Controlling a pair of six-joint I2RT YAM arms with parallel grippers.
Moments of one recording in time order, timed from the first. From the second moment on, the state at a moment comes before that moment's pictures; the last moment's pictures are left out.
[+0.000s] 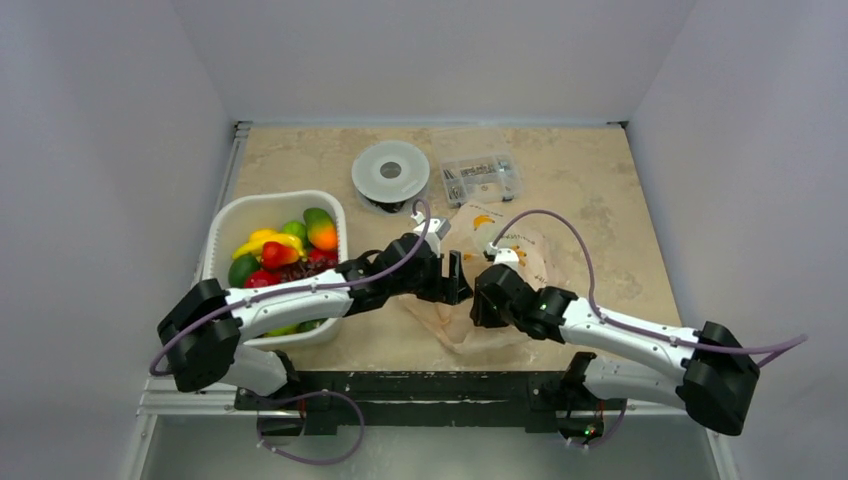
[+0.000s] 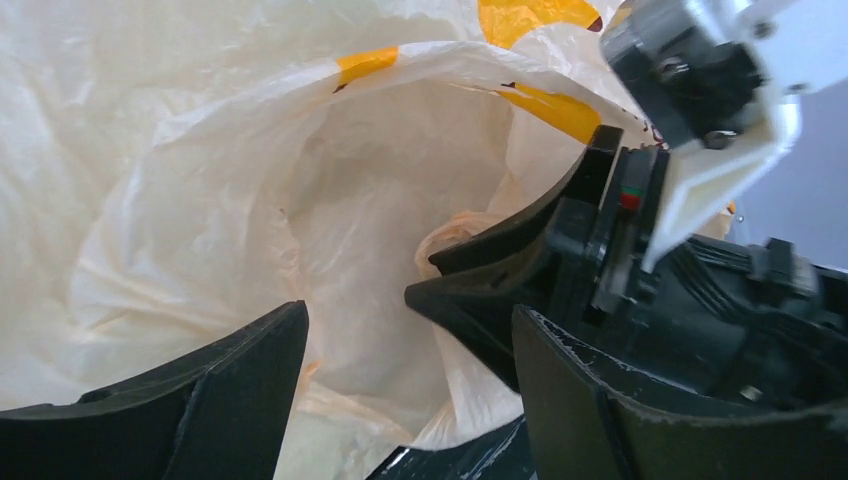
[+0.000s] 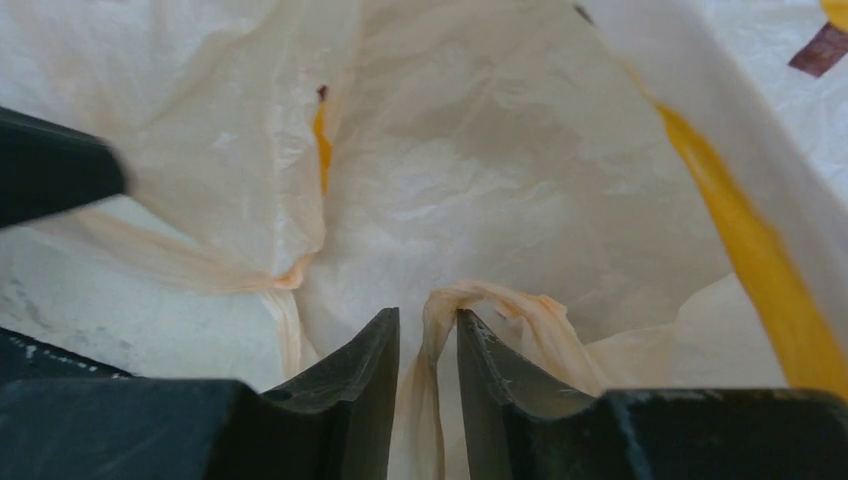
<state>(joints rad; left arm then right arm) -0.99 1.37 0.86 -0.08 0.03 -0.74 0.95 1.07 0.54 -0.41 0.25 0.81</state>
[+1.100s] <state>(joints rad) -1.00 1.15 0.77 -0.04 -0.01 -0.80 0.94 1.29 1.16 -0.93 0.50 0.36</state>
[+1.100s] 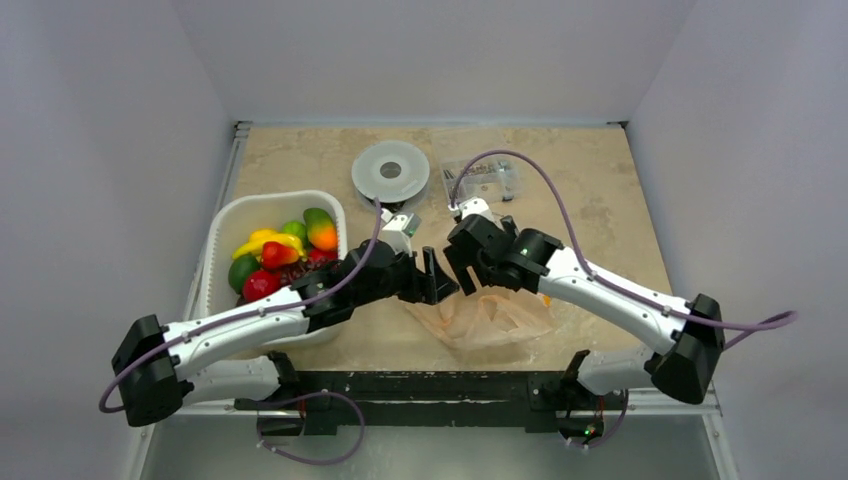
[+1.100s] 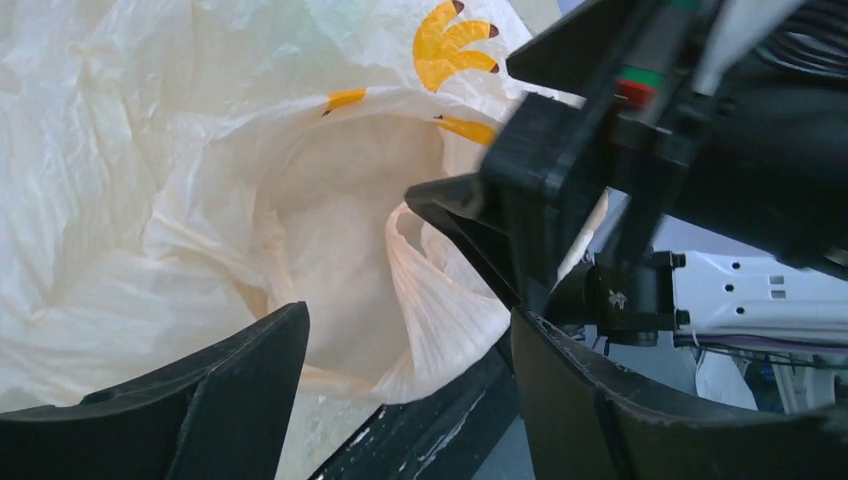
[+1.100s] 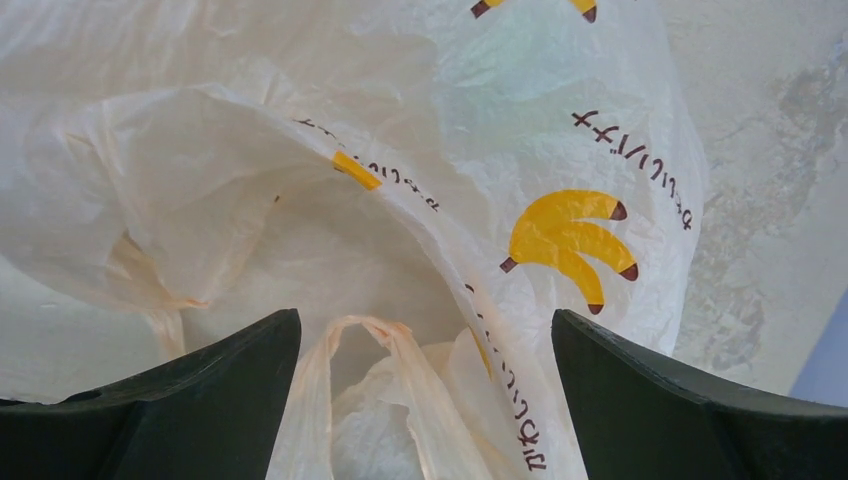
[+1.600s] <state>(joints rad) -1.00 0.99 0.70 -0.13 0.06 -0.78 0.94 1.69 1.22 -0.95 0.76 0.36</state>
